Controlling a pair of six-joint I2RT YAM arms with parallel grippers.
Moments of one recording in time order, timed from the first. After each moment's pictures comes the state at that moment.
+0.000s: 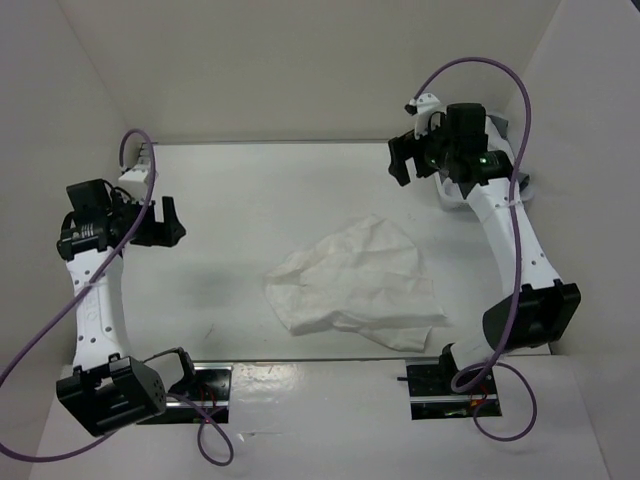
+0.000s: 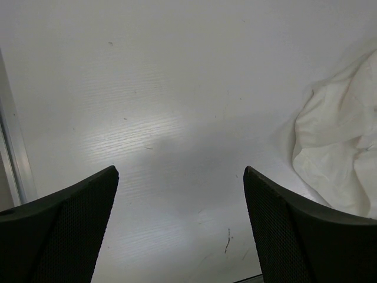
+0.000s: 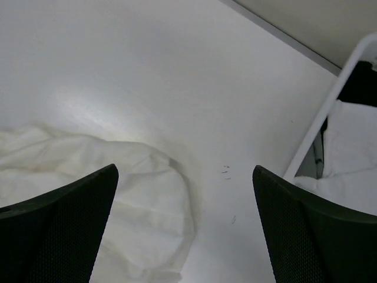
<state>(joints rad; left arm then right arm) 0.40 1.12 1.16 -0.83 0.50 0.31 0.14 1.51 1.60 -0.62 -0.23 -0.26</state>
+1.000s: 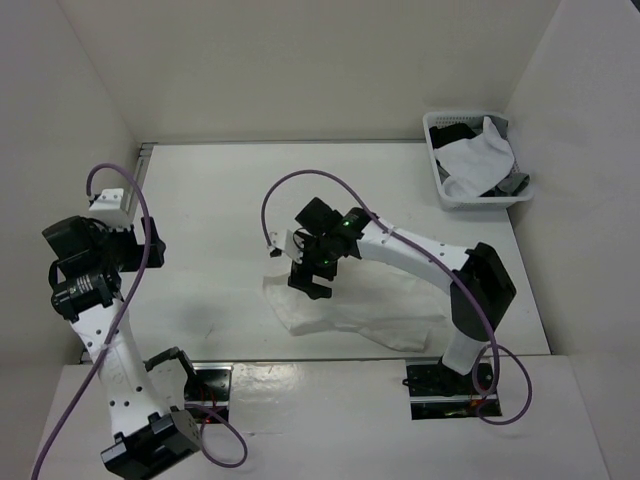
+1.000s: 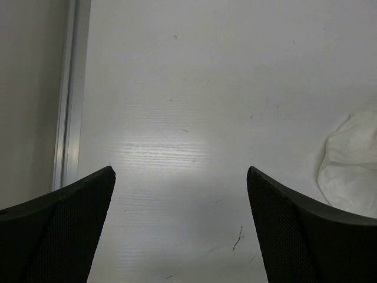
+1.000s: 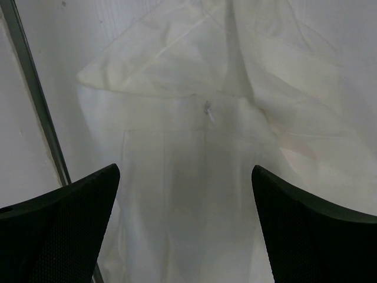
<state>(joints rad) 0.57 0.81 1.03 -0.84 0.43 0.25 0.87 1.71 1.39 -0.79 -0.30 -0.52</state>
